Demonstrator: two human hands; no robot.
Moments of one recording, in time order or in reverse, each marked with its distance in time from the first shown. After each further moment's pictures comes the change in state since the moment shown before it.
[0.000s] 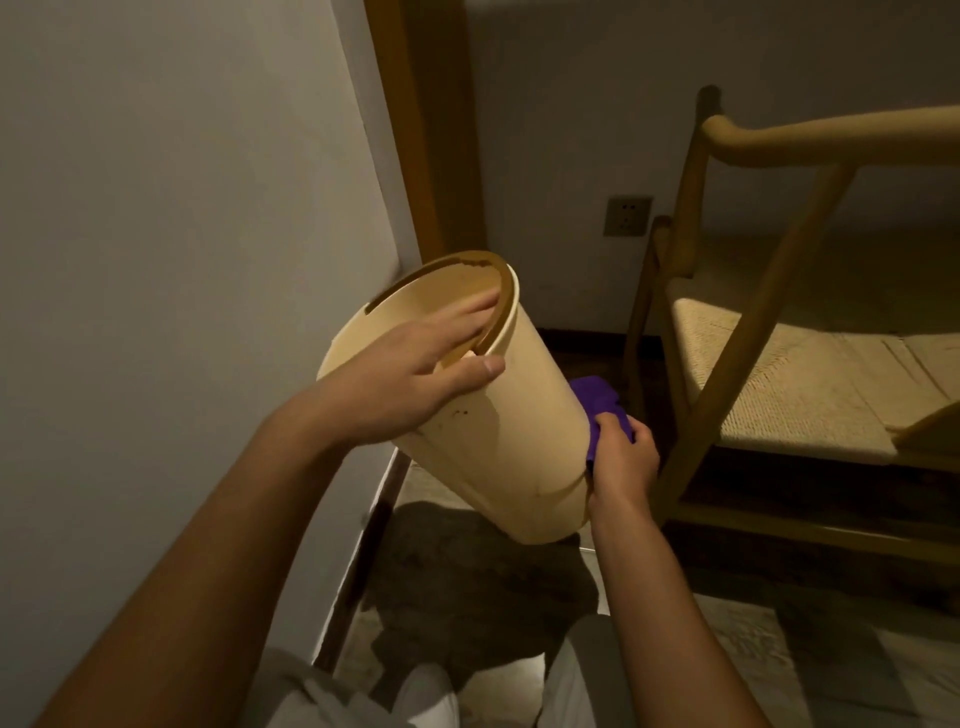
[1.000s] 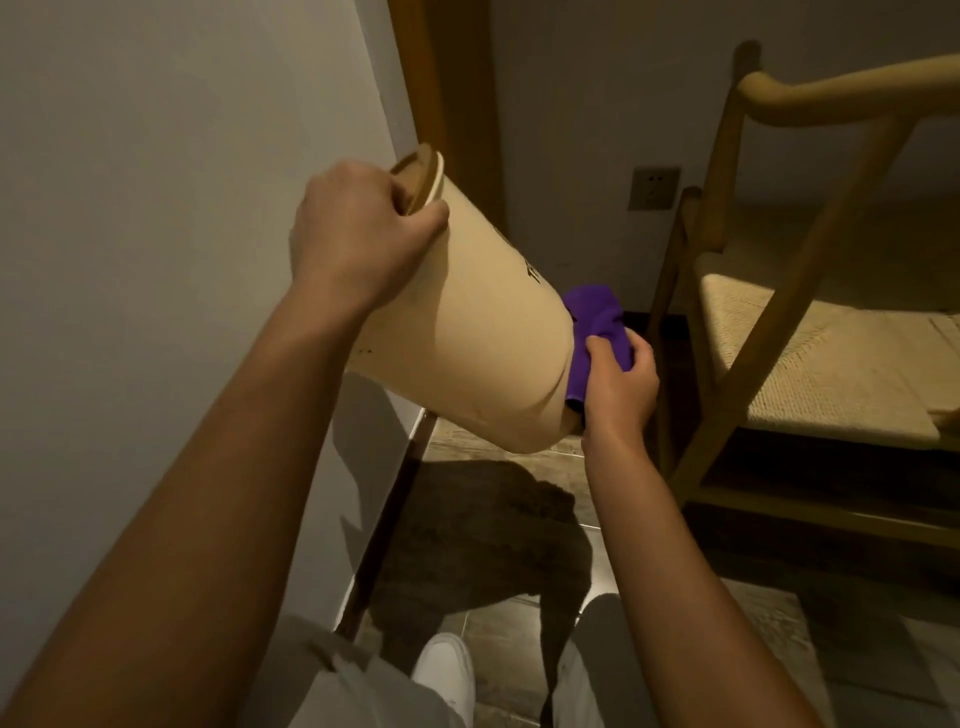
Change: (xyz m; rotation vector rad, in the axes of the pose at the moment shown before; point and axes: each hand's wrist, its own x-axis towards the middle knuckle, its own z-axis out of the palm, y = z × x) left_hand 0.033 0.015 -0.043 0.381 0.749 -0.280; right_hand -0.009 -0.037 0.041 0.010 -0.070 -0.199
